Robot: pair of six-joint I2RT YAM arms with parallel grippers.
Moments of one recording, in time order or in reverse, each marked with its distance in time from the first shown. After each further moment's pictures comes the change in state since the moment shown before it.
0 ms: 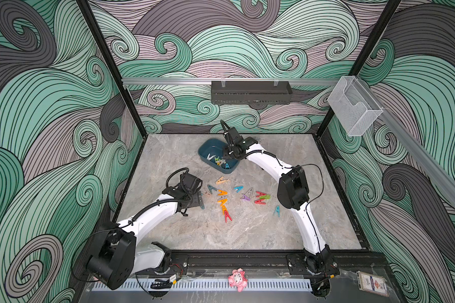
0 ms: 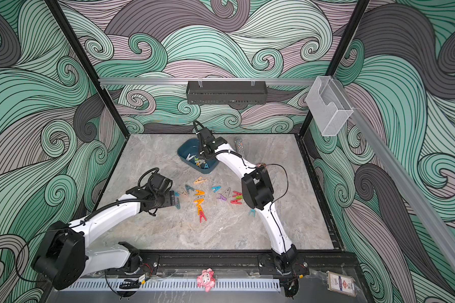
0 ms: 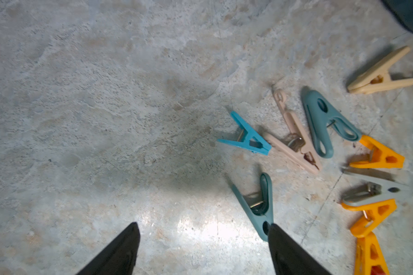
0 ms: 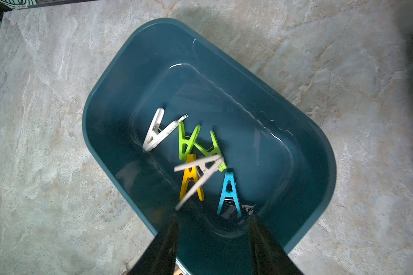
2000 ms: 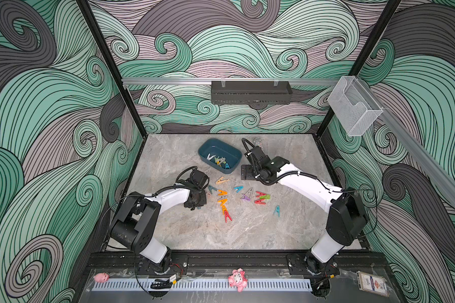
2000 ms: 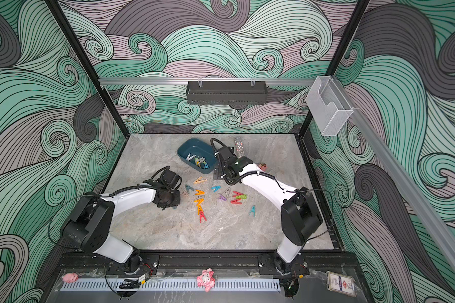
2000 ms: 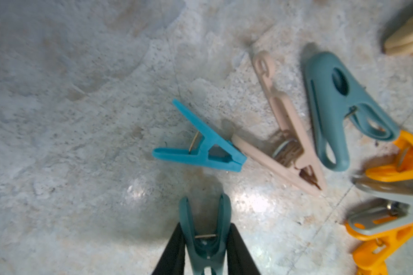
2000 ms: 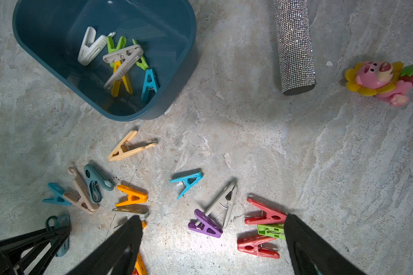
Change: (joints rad) left arm -0.009 0.314 0.087 0.074 0.158 0.010; right arm 0.032 -0.660 -0.830 0.063 0.122 0.081
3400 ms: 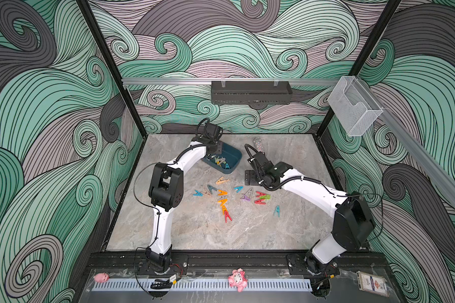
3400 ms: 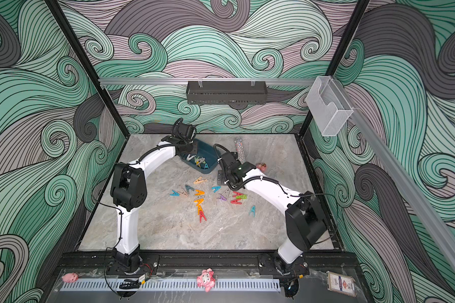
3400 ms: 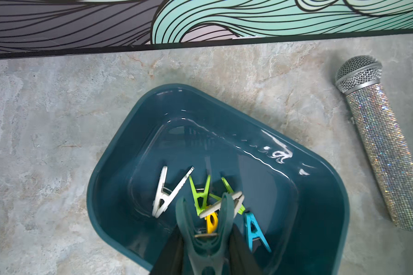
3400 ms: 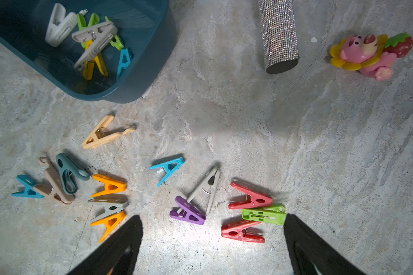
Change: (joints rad) left arm 0.062 0.573 1.038 -0.034 -0.063 0.343; right arm 0.002 -0.066 -0.120 0.011 0.020 0.014
